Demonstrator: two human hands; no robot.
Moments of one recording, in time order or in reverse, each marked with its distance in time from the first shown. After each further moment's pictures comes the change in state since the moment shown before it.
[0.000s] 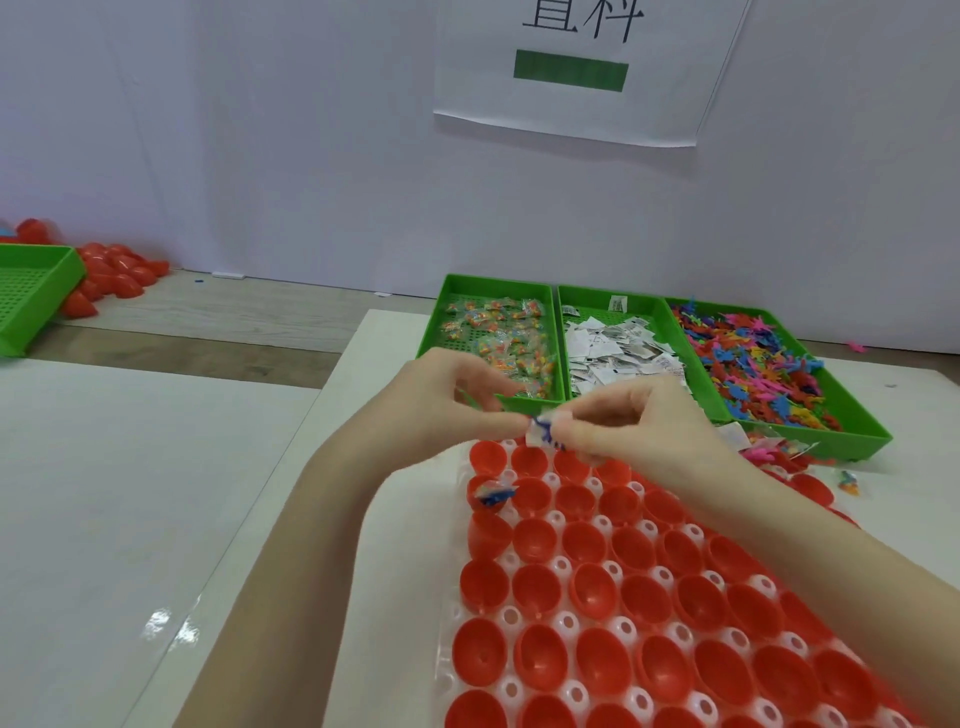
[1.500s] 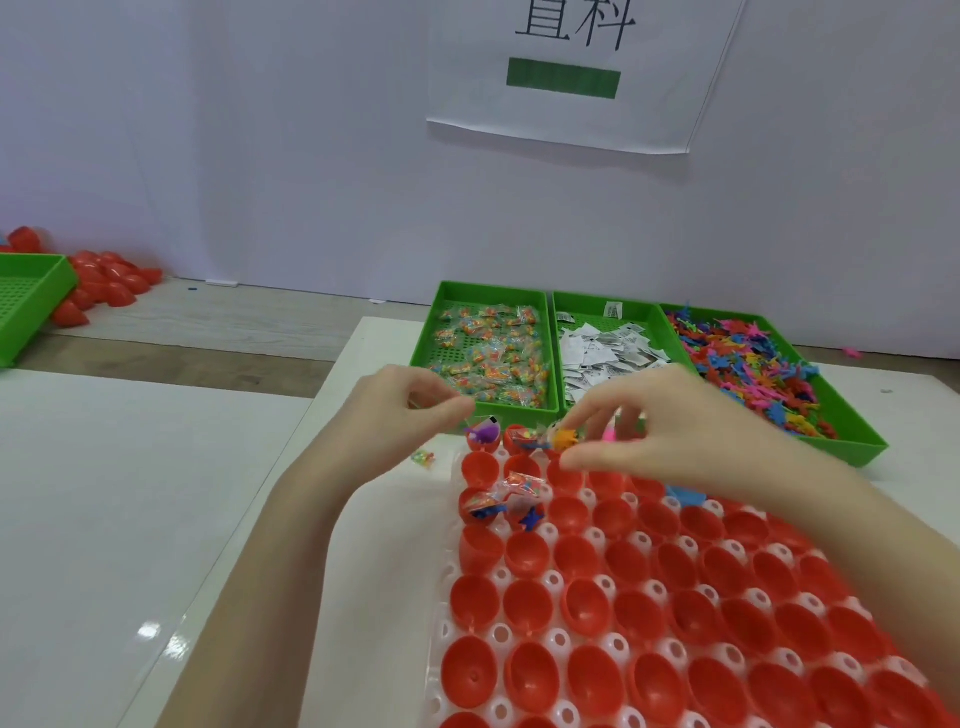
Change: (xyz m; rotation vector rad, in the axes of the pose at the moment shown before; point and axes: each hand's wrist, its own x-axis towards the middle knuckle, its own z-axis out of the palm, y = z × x) left_hand 0.005 -0.028 -0.004 0.052 0.170 -0.074; right_hand 0.006 -0.012 -0.028 -0.695 -0.171 -0.213
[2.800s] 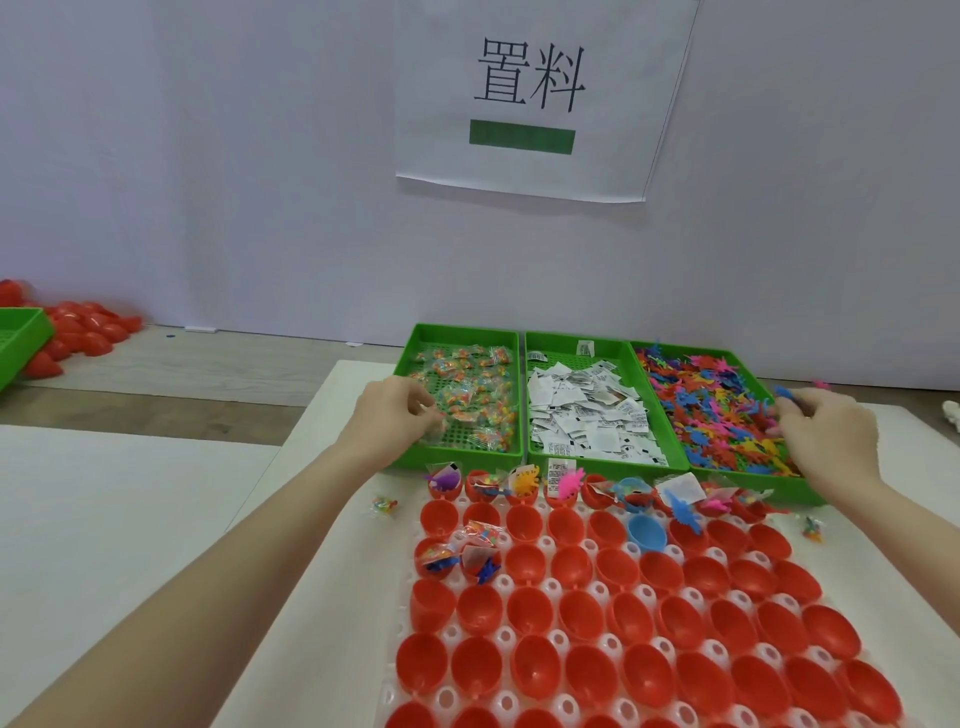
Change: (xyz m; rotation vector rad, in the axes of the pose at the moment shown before) left_hand 0.087 -0.025 0.034 0.227 0.168 0.014; right_hand -0.010 0.189 -0.023 0.059 0.787 0.641
